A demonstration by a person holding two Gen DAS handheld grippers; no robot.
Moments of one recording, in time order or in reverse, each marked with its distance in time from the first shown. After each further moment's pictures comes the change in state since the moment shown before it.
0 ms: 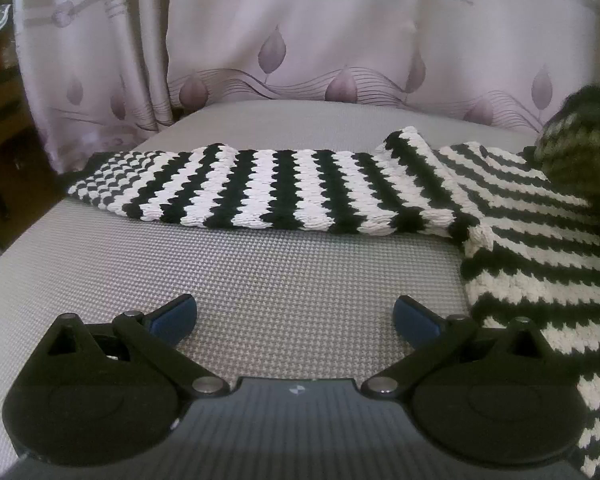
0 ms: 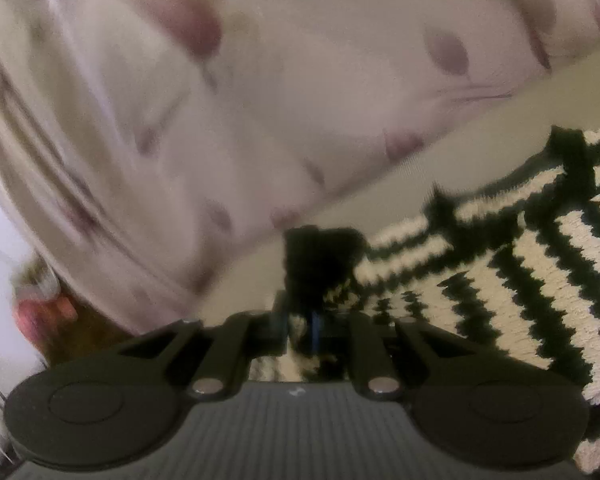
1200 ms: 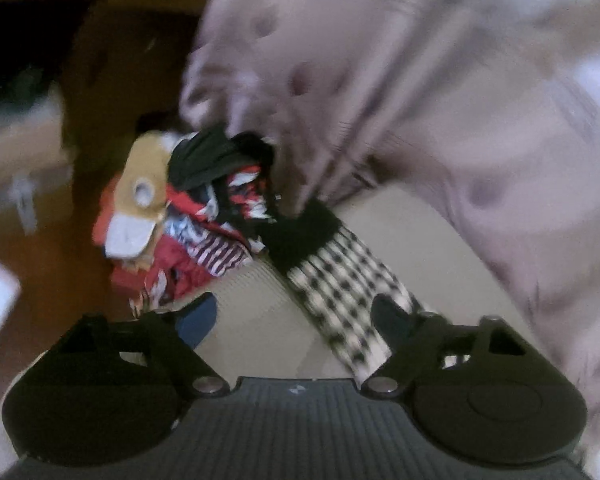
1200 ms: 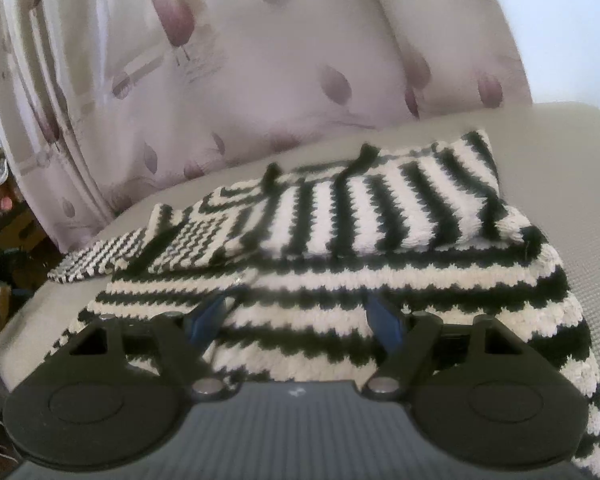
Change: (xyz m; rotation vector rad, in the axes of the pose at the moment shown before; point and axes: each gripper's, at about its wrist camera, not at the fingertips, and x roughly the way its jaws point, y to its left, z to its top) left arm 0.066 0.264 0.071 -0.750 0.030 0.009; right arm -0.184 -0.097 -0.073 -0.263 -0.025 -0.218
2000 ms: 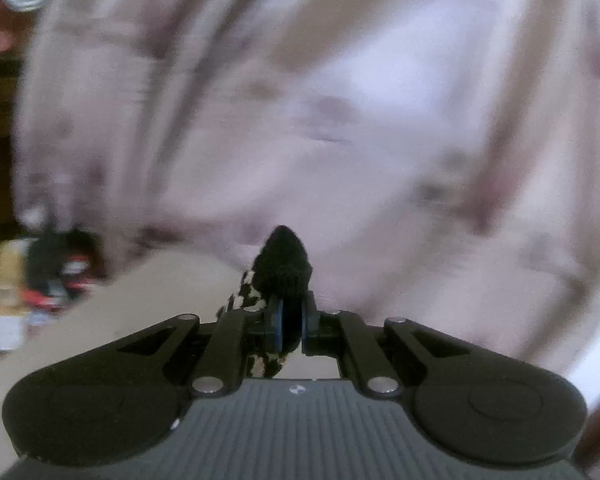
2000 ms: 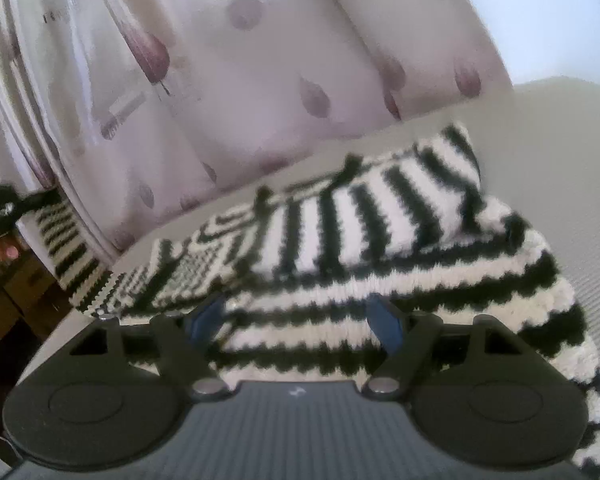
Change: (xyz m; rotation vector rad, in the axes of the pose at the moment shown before) left arm -0.126 -0.239 -0.045 0.342 -0.140 -0.353; right arm -0.013 -0.022 0.004 0.141 -0.068 0.039
